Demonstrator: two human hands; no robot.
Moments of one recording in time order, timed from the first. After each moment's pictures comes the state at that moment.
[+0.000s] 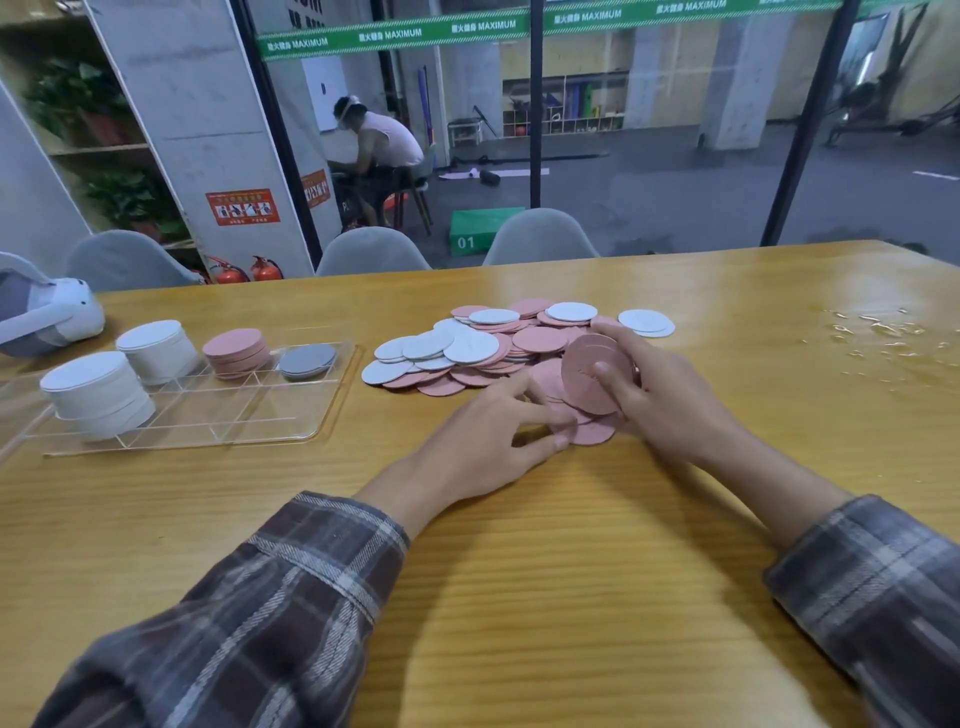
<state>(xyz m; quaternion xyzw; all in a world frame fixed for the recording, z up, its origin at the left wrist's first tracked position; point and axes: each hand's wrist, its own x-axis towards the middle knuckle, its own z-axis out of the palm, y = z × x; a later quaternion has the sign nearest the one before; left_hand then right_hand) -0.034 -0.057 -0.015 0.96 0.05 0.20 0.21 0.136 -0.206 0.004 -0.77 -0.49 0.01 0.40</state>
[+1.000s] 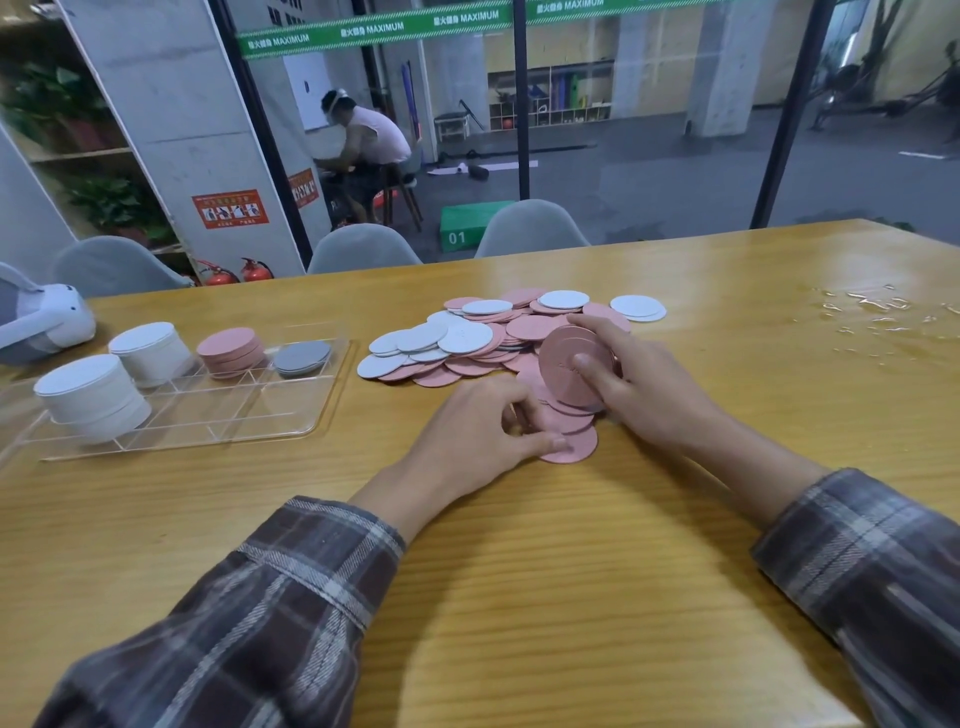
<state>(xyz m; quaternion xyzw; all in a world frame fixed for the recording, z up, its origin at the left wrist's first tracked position) -0.045 -0.067 -0.011 0.93 0.12 0.23 0.28 0.119 -0.207 0.006 -0.76 -0.52 -0.01 0.39</state>
